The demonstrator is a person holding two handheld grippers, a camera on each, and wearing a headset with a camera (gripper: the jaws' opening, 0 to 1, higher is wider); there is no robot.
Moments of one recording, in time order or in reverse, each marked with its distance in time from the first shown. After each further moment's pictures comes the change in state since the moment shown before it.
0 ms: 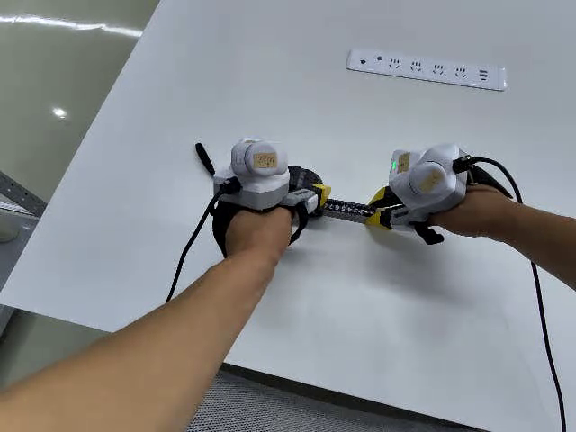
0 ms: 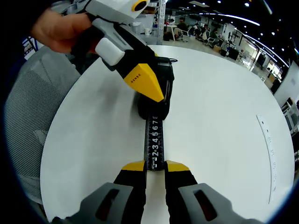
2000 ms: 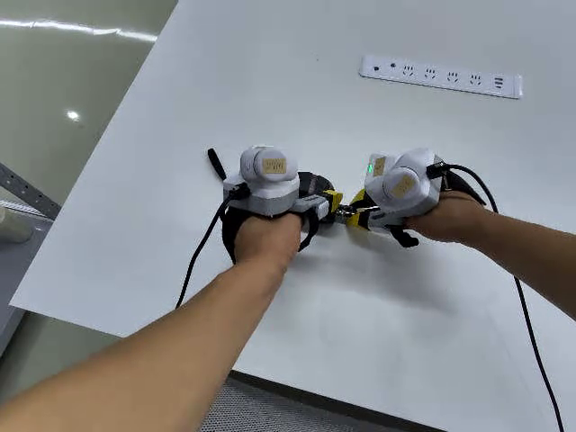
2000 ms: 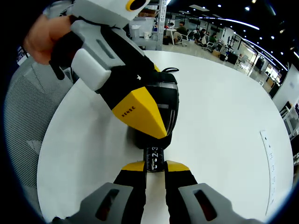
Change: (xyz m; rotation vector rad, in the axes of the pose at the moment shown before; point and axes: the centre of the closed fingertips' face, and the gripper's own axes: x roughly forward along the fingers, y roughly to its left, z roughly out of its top) left arm 0.000 0.001 0.001 -0.030 -0.002 -0.016; right arm 0.030 -0.004 0.039 -0.011 -0.034 -0.022
